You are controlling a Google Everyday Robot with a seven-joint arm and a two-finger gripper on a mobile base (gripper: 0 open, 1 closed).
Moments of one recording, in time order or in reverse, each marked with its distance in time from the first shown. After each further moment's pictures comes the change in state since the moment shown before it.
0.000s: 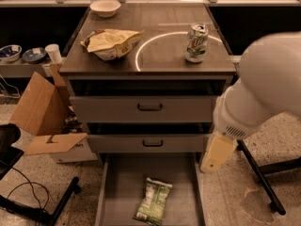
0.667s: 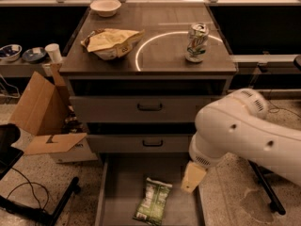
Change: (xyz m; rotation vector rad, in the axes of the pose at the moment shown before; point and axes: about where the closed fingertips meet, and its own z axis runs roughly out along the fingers) arm 0.012 0.038 0.132 -0.049 0.096 0.115
